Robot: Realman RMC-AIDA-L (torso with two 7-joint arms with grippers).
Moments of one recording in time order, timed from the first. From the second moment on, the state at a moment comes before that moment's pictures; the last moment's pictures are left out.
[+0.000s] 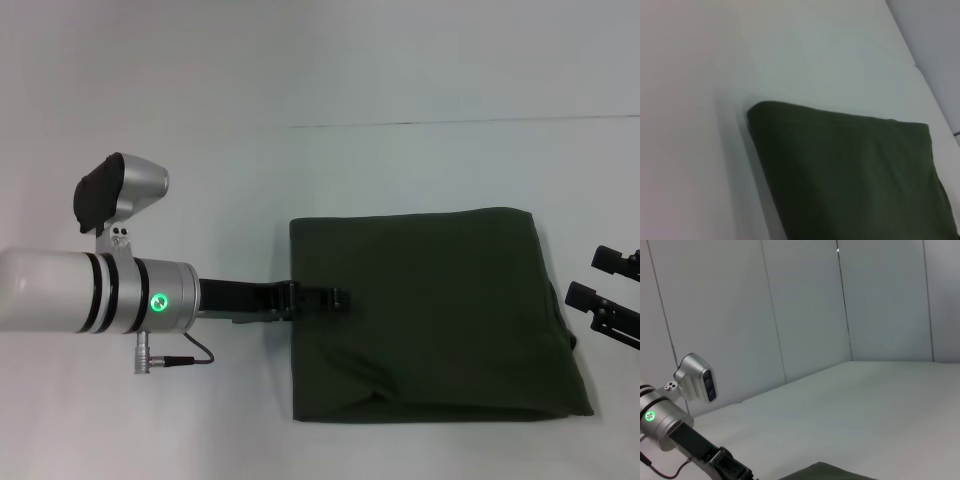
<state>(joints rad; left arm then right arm) -0.76 -2.15 0.86 0.45 2.15 1.13 -2.28 0.28 2.08 -0.38 -0.67 -1.92 -1.68 1.14</state>
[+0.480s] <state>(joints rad) -0.76 -2.16 0.89 0.47 2.14 1.11 -2.24 0.28 2.09 -0.37 -0.68 -1.92 -1.69 1.15</state>
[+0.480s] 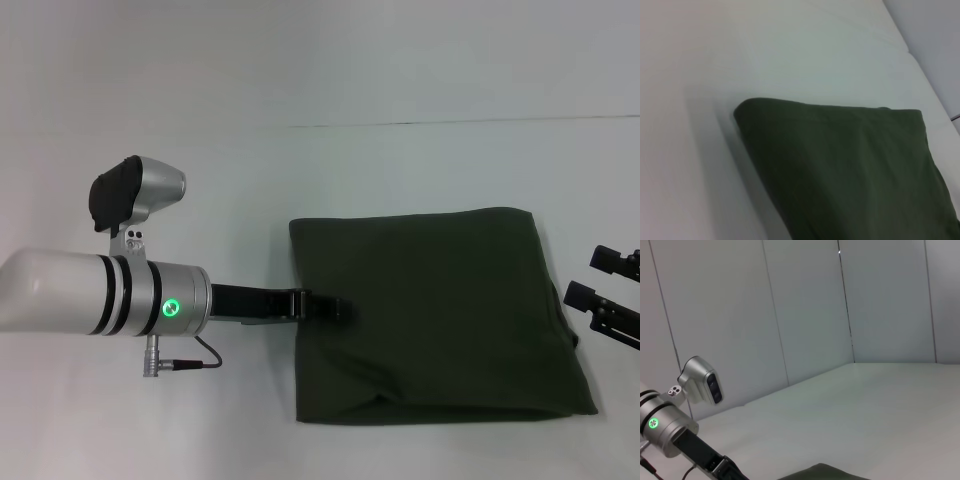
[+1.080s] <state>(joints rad) -0.69 -2.16 0.87 0.56 2.11 1.13 -2.24 0.30 2.09 -0.36 -0.67 -1.92 -1.69 1.15</state>
